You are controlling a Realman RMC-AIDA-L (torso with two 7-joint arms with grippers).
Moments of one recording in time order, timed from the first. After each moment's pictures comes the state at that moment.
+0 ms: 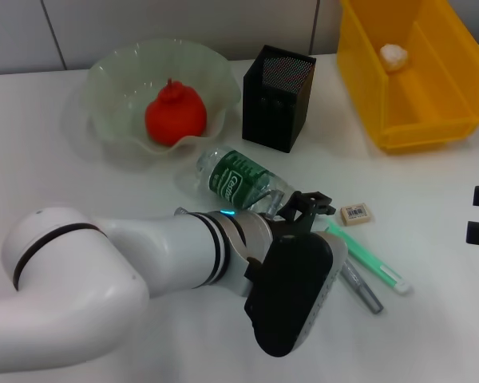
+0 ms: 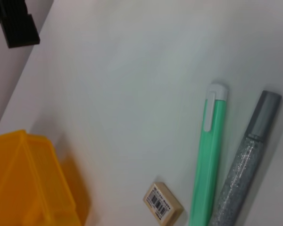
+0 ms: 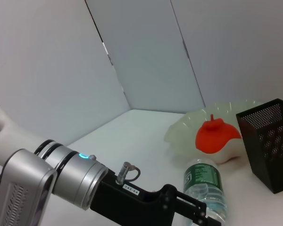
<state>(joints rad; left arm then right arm) -0.63 -2.08 2.37 1.13 2.51 0.41 -1.71 0.29 1.99 -0.33 -0.91 -2.12 -1.99 1.51</state>
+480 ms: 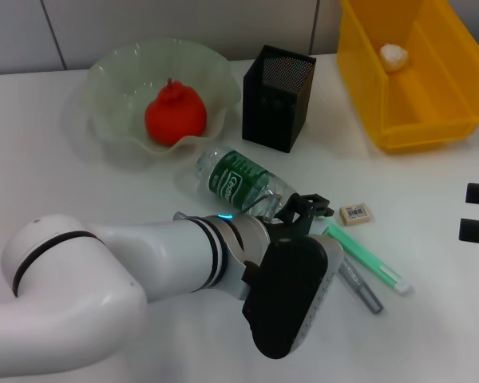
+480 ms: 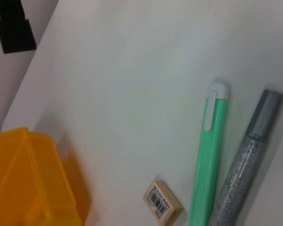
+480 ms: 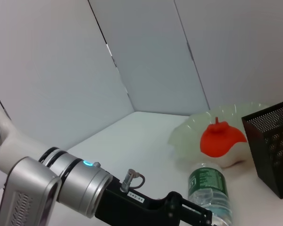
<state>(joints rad) -0.62 -2.08 2.39 1.09 2.49 0.35 -1.70 0.31 2.00 -0.33 -0.91 -2.12 -1.98 1.51</state>
